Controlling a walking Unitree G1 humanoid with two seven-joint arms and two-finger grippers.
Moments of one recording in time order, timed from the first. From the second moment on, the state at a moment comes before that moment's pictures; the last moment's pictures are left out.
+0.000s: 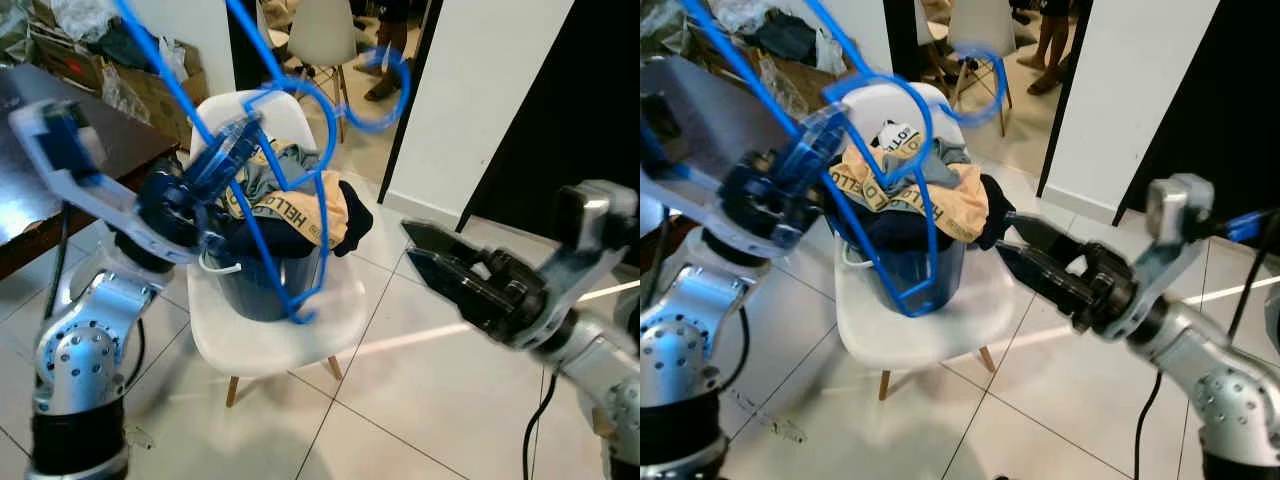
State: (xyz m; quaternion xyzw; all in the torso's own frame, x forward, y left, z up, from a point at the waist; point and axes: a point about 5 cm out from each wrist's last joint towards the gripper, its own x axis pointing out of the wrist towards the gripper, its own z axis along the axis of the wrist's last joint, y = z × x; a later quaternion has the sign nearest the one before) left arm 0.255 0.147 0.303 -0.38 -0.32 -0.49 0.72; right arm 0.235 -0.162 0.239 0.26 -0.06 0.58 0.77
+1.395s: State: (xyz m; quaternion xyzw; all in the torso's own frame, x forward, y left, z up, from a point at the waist) left arm 0.251 0.094 0.252 -0.45 -0.15 -0.52 0.71; right arm 0.257 -0.136 0.261 0.23 -0.11 0.56 0.79
